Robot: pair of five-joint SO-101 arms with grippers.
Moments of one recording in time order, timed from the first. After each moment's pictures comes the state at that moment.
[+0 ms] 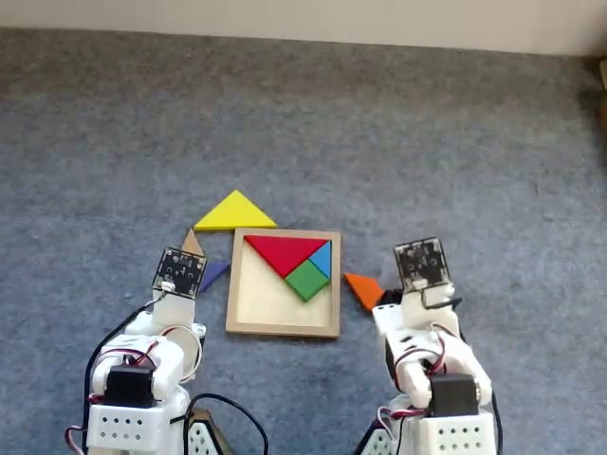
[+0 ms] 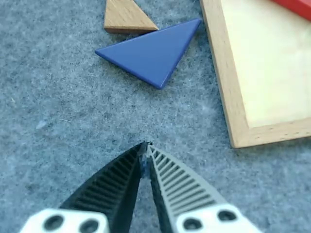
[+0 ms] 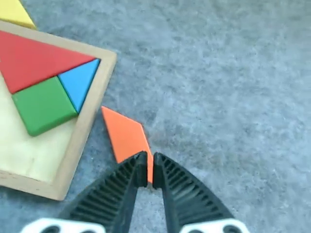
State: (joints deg) left arm -2.5 -102.7 96.0 76.9 -5.1; right arm -10.7 -97.8 88.7 61.0 12.7
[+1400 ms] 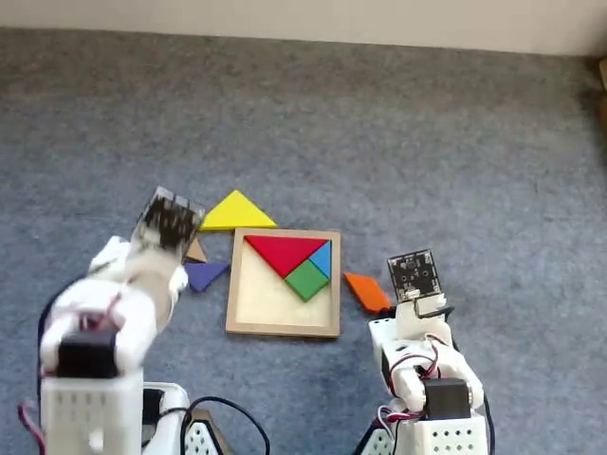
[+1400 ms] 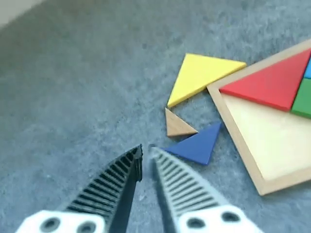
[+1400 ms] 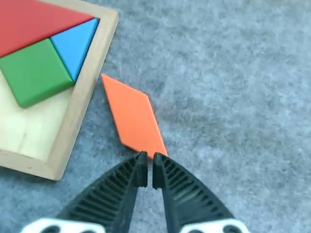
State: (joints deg) left arm -5.2 -71.3 53.9 72.8 -22.5; right arm -10.9 -104.3 95.9 65.5 12.8
